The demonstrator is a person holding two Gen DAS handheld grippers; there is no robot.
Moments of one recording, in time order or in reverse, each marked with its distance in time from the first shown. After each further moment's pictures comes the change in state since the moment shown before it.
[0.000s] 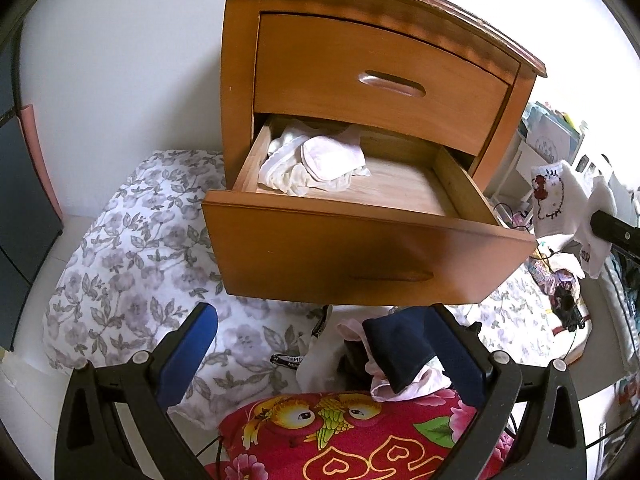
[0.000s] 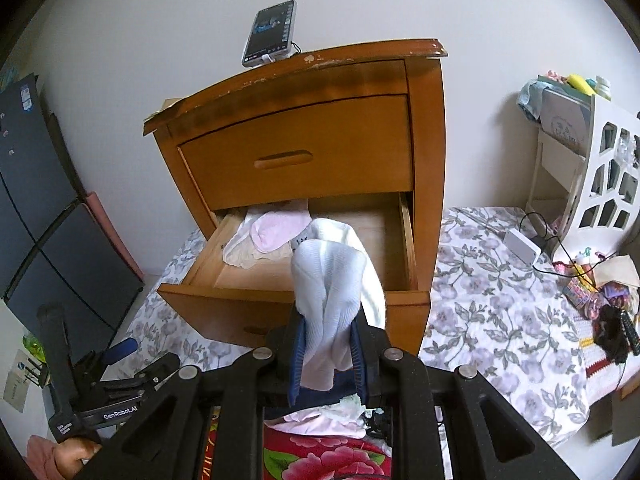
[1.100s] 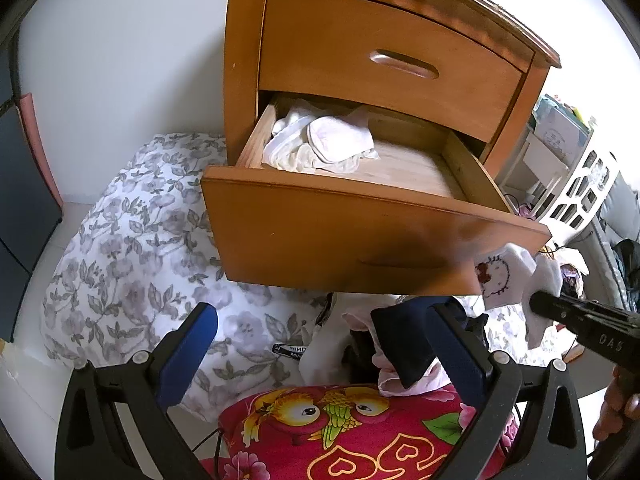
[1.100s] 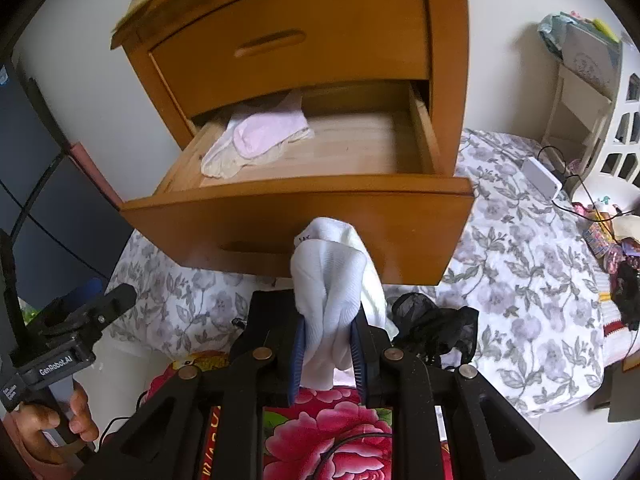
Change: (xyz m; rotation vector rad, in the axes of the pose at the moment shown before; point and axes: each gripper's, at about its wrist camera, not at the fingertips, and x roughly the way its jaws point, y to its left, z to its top) left arm 0.016 0.009 -0.004 -0.022 0.054 0.003; right arm 0.079 0.000 -0.049 -0.002 0.274 -0.011
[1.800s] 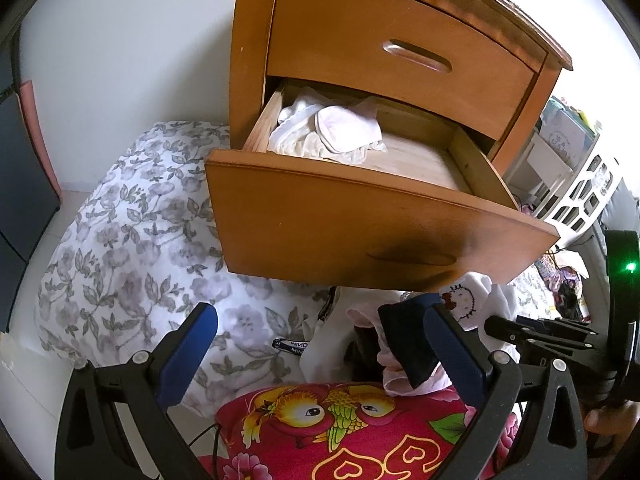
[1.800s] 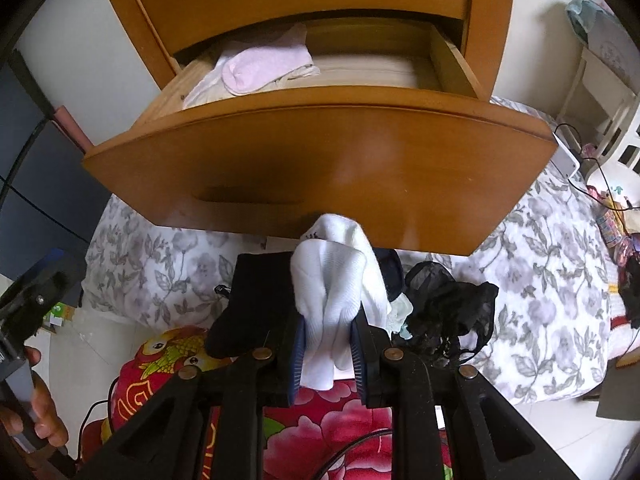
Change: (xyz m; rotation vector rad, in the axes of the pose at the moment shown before) left arm 0.011 0.010 -0.002 -0.029 0.027 -0.008; right arm 0.061 0.014 -0.007 -0.029 0.141 -0.040
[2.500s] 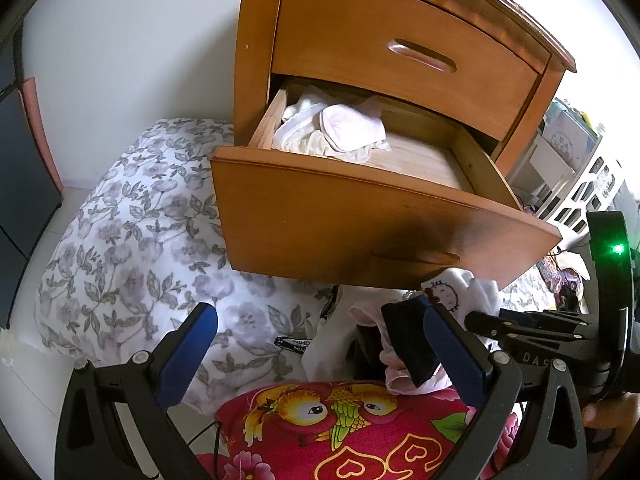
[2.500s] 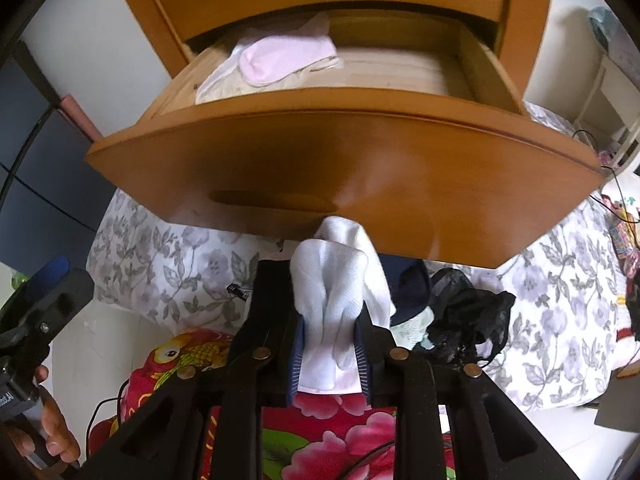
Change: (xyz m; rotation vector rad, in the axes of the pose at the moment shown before) left arm -0.001 0.003 -0.001 -0.010 0.004 0.006; right arm 0.014 0.019 0.011 -0.044 0.045 0.033
